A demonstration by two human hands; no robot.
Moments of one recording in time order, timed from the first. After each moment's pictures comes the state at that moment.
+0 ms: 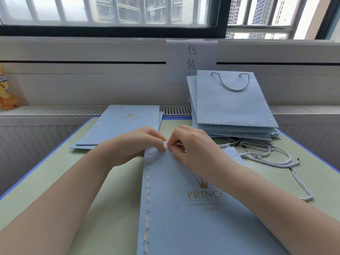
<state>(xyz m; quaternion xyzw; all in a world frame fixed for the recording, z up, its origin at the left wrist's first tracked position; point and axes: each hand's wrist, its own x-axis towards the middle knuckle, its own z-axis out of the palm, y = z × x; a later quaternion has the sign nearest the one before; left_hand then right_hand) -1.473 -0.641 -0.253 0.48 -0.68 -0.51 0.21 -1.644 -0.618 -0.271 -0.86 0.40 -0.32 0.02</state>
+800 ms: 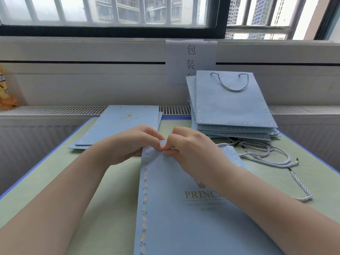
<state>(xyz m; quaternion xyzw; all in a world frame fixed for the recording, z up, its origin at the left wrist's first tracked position) -1.467 -0.641 -0.250 0.46 -0.70 -0.50 0.20 -1.642 -0.618 -0.276 -0.87 0.35 -0.33 -0.07</state>
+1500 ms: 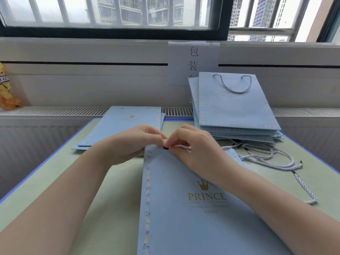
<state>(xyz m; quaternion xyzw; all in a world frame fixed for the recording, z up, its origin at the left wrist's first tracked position) -1.463 -0.641 -0.249 0.45 -0.69 -0.52 0.23 -1.645 -0.624 -0.277 -0.84 0.35 -0.40 0.08</state>
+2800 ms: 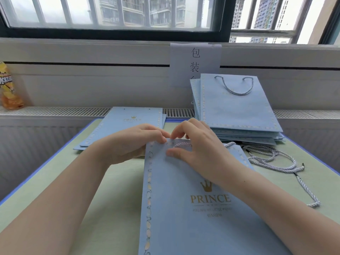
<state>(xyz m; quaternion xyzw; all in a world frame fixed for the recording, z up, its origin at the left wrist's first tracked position) -1.459 -0.640 -0.246 0.44 -0.67 -0.54 0.25 -1.643 -0.610 -0.262 -0.83 0.44 -0.33 0.05</state>
